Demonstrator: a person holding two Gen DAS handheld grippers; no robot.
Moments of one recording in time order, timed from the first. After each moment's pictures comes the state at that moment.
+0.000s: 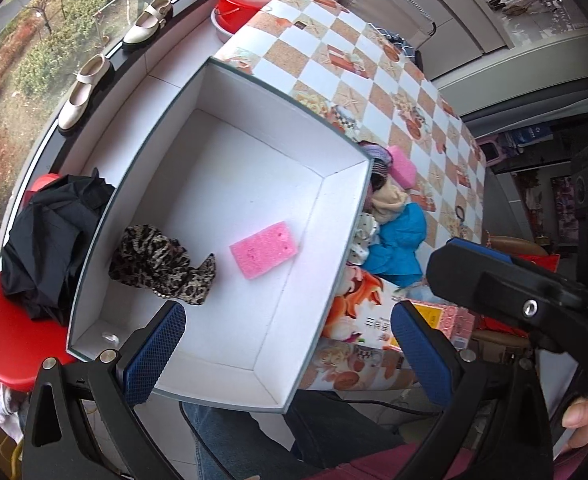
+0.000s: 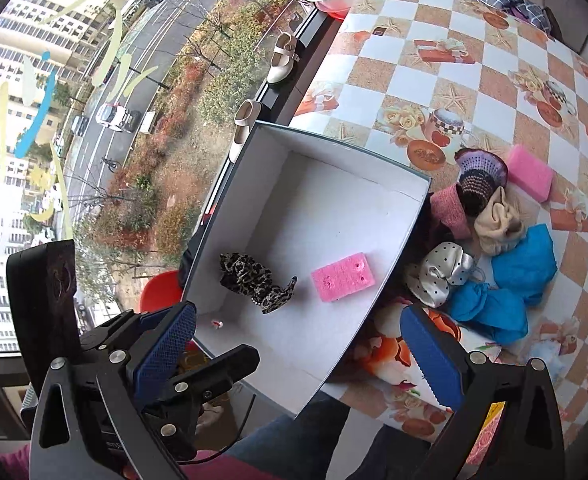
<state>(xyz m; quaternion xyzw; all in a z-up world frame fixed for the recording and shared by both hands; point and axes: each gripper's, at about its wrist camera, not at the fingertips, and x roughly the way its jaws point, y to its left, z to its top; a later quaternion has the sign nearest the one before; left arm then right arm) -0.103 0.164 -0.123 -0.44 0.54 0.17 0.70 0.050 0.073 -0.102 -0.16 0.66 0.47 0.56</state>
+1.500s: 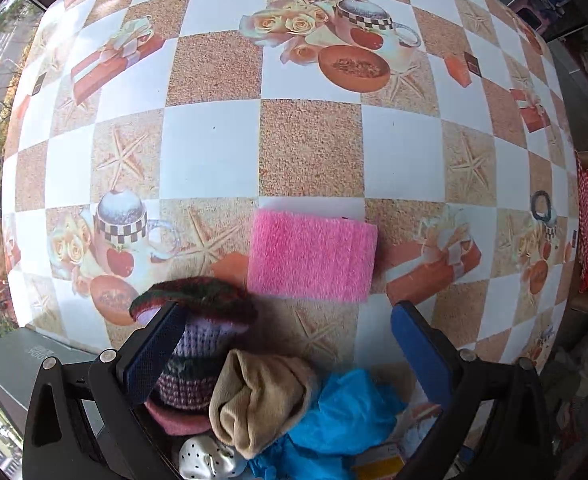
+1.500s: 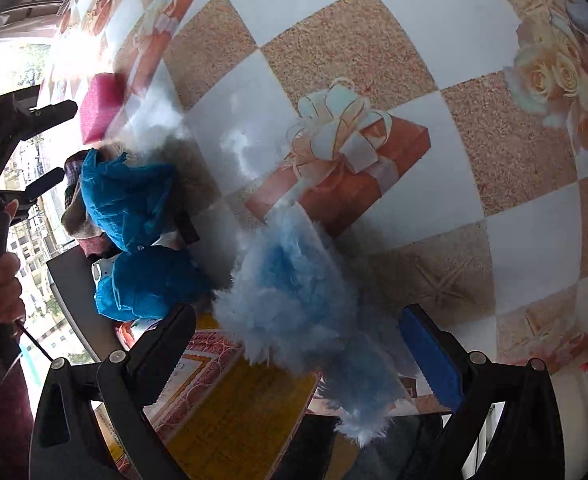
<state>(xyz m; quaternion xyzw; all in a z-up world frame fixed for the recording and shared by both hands) 0.267 0.094 -0.272 -0.21 0.71 0.16 0.65 0.211 -0.211 -0.306 0.10 0.83 0.17 0.52</state>
